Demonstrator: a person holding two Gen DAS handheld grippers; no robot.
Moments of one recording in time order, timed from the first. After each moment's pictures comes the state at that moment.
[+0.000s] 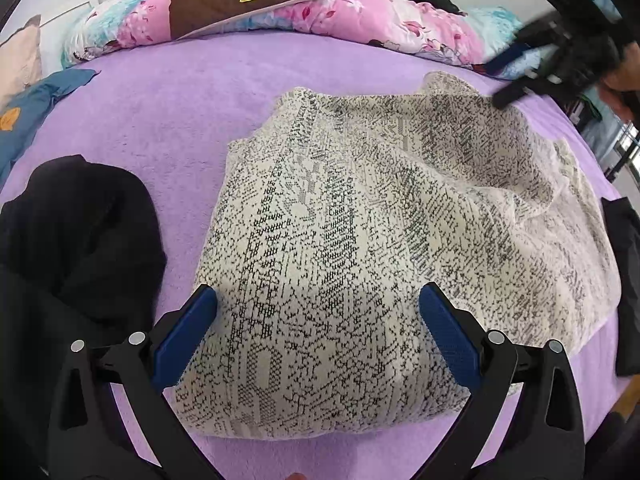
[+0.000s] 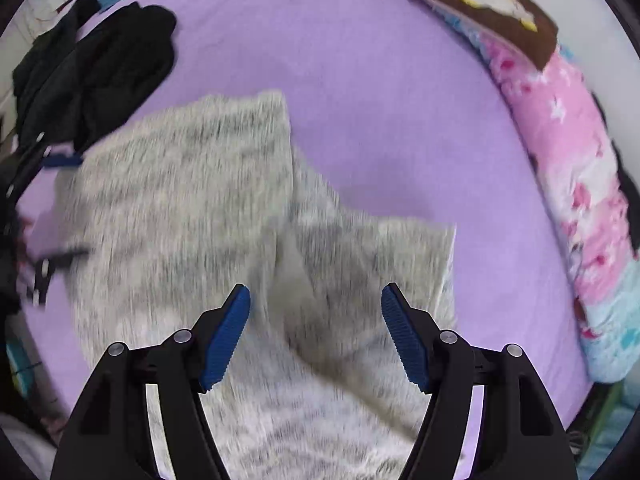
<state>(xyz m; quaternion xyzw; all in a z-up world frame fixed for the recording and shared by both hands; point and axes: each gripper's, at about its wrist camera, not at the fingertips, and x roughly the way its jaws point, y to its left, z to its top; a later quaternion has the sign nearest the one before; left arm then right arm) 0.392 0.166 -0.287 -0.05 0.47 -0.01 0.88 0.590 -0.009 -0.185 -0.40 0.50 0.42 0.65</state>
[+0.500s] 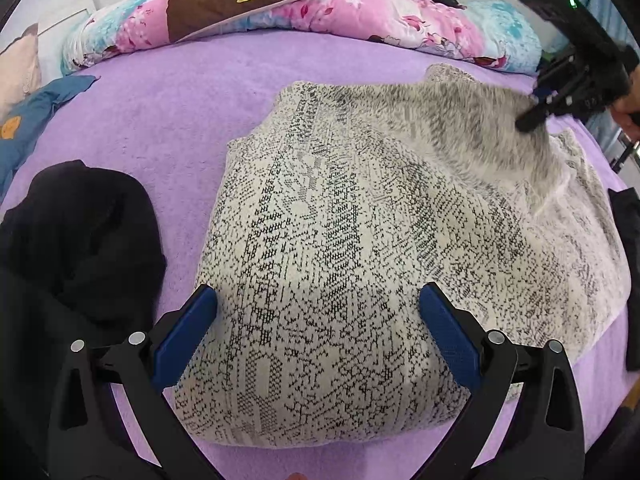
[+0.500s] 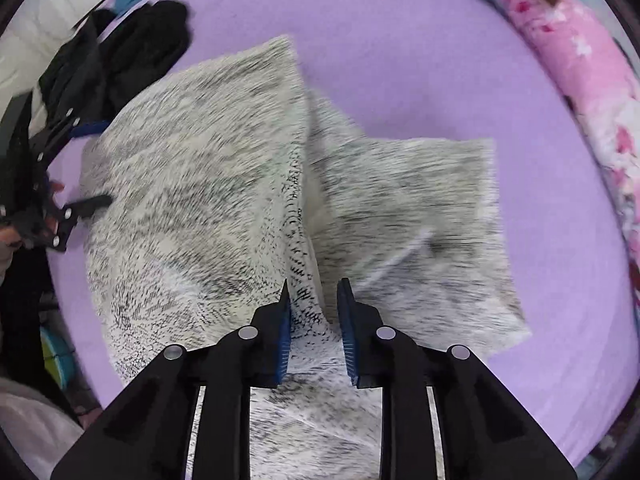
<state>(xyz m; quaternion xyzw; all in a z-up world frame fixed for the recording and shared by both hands) 0.395 0.166 -0.290 -0.03 0.47 0.00 0.88 0.600 -0.054 -0.207 -0.34 0.55 0.45 0.62</state>
